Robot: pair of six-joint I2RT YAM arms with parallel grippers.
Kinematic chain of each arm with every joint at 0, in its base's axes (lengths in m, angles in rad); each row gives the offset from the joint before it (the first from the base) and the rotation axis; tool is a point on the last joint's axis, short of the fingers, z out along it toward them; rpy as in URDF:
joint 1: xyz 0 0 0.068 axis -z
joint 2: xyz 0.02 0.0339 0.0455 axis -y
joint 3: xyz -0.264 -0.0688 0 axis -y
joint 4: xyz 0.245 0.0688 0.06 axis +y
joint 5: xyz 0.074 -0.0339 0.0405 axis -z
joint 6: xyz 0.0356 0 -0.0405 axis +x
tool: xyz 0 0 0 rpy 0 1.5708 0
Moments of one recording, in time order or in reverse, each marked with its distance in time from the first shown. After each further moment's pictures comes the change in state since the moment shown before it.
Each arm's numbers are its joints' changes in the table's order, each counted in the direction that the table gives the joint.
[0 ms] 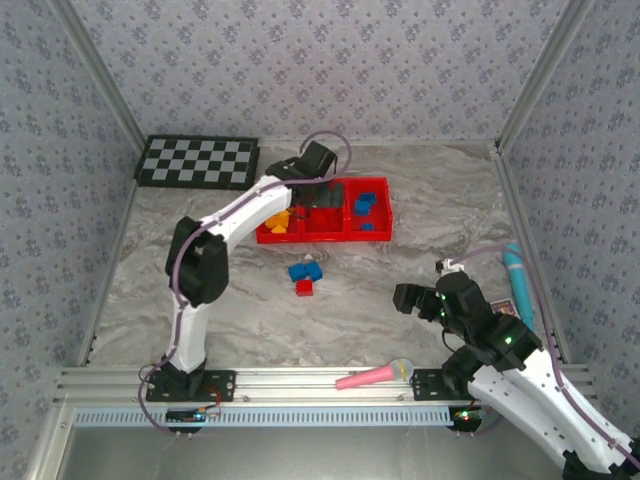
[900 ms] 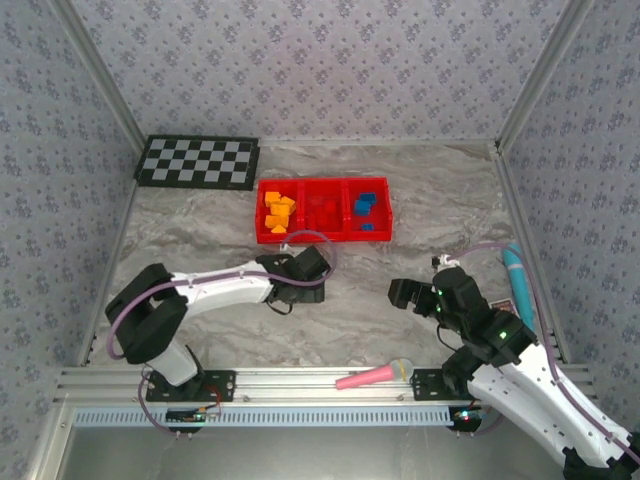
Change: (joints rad) left arm 0.314 0.422 -0.878 -0.182 -0.071 -0.405; right arm 0.002 -0.045 0.000 -0.072 -0.031 0.026
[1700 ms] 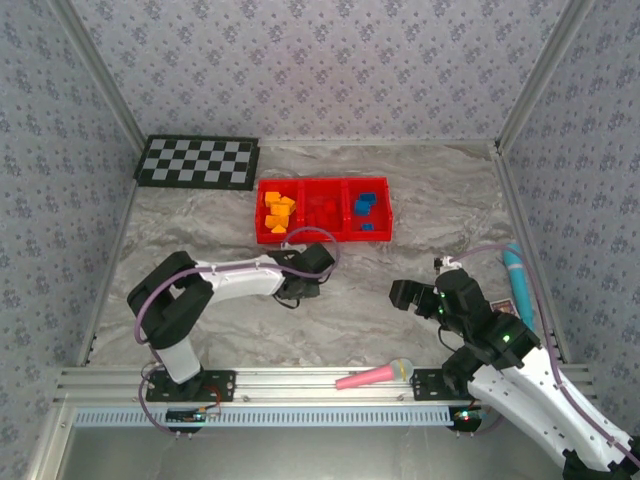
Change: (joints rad) left arm -0.044 -0.119 0.045 -0.054 -0.001 -0.071; right arm 0.000 0.029 -0.001 0.019 -0.007 0.019
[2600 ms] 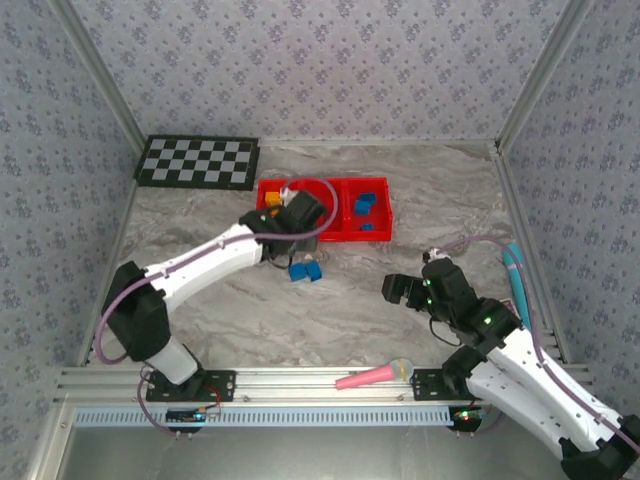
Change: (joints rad) left arm -0.166 0.040 0.488 0.241 -0.074 0.412; right arm 0.040 -0.167 -0.008 -0.100 -0.014 -0.029
